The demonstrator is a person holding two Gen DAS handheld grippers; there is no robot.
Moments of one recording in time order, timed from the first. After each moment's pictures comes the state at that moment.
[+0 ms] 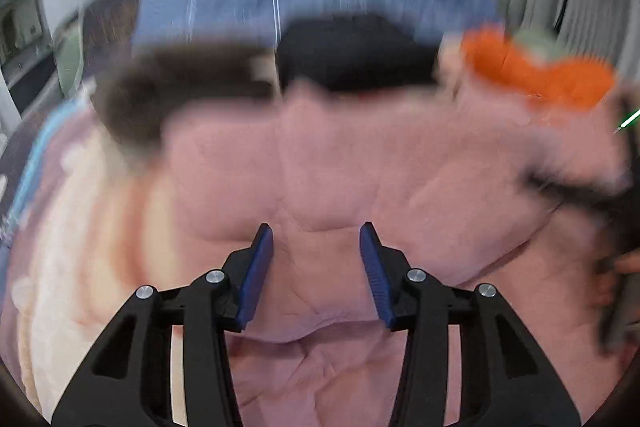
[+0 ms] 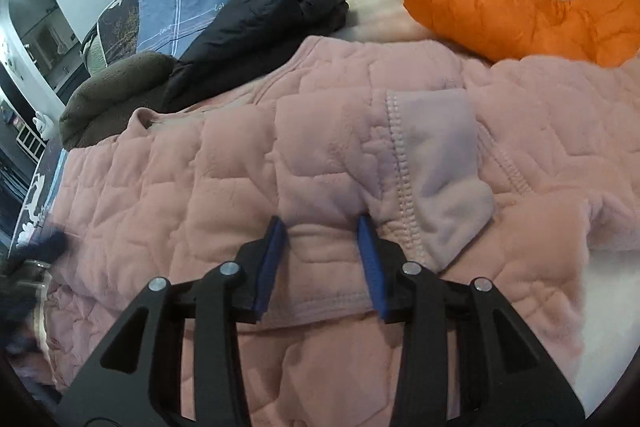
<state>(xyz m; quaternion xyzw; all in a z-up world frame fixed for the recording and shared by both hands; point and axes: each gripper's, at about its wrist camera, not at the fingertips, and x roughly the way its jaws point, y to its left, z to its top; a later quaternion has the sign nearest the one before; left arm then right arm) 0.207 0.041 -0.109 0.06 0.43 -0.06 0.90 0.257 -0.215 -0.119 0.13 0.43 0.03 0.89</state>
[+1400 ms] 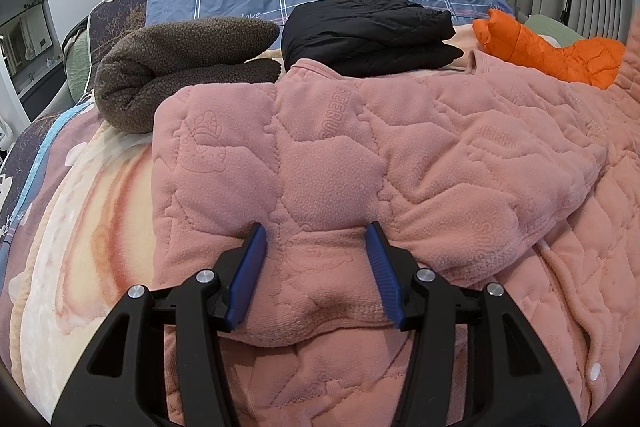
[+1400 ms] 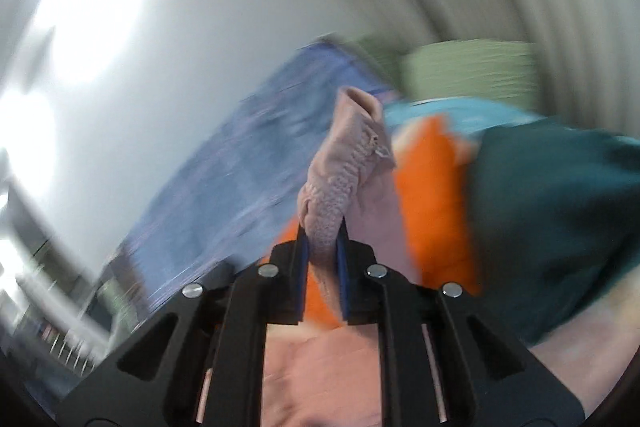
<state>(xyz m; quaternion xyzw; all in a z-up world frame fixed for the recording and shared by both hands) 0.197 0.037 -0.120 0.07 0.38 -0.04 0.92 0.160 -0.490 0.075 0.34 0.15 -0.06 0.93</state>
